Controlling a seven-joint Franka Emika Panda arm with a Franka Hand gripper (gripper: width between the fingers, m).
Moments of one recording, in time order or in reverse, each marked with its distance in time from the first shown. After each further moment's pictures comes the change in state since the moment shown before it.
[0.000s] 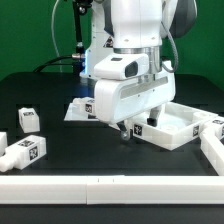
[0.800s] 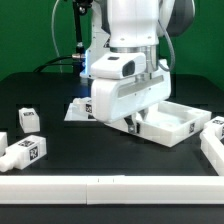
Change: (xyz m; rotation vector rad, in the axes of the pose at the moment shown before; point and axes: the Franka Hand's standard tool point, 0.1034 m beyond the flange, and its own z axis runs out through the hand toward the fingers) arm -0.012 0.010 -0.010 0.017 -0.022 -0.043
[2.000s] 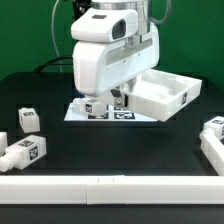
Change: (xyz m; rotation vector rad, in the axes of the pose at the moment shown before) arm 0.024 0.068 -0.067 0.035 -0.054 -0.003
